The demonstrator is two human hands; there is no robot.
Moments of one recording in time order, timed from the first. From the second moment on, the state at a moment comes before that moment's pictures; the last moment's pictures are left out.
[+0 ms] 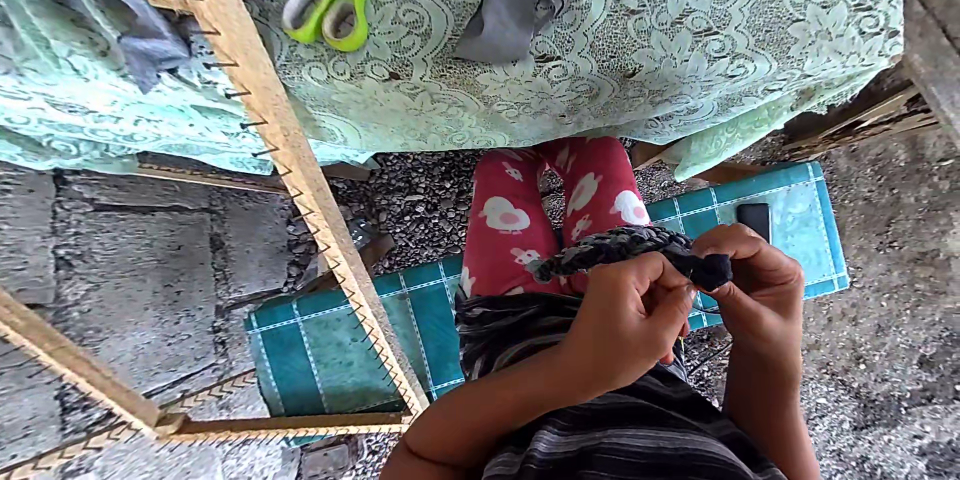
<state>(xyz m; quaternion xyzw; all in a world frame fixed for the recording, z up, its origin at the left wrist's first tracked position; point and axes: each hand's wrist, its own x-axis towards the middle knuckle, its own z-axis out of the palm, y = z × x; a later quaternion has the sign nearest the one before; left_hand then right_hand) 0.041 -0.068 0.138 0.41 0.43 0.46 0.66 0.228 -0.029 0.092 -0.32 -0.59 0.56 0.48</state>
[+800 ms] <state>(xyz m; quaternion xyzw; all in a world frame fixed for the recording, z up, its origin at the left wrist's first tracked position) 0.021 -0.083 0.097 0.54 0.38 0.54 0.52 0.211 -0.043 0.086 -0.31 -0.72 0.36 0.51</state>
